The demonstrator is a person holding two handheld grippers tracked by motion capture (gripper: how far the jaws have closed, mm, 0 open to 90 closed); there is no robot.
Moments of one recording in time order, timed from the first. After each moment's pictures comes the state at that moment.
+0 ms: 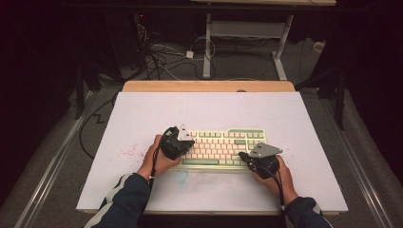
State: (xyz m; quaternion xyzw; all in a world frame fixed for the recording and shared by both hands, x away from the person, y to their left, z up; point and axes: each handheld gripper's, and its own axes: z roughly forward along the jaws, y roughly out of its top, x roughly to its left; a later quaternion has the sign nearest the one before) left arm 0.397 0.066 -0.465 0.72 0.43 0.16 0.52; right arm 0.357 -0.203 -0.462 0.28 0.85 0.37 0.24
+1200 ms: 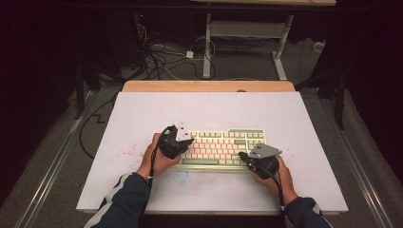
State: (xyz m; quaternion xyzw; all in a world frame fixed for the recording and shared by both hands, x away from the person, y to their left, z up) left arm 0.392 0.069 -0.454 0.71 0.41 0.19 0.54; right arm 0.355 -0.201 -0.462 0.28 0.85 0.37 0.25
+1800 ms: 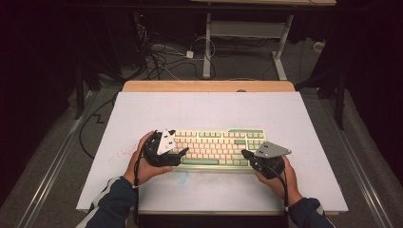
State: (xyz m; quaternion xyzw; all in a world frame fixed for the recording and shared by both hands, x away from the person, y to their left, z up) left arm 0.356 0.107 -0.449 0.67 0.37 0.23 0.59; right arm 0.347 -0.211 -0.443 0.28 0.83 0.40 0.25
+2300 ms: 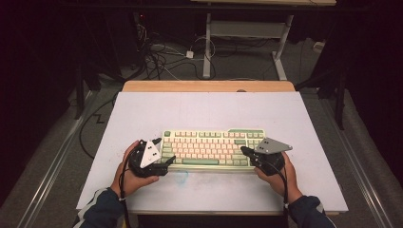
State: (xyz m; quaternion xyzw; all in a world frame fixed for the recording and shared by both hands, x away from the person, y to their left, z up) left arm 0.334 0.140 -0.466 0.66 0.38 0.25 0.60; right arm 0.355 -0.208 -0.434 0.28 0.83 0.41 0.25
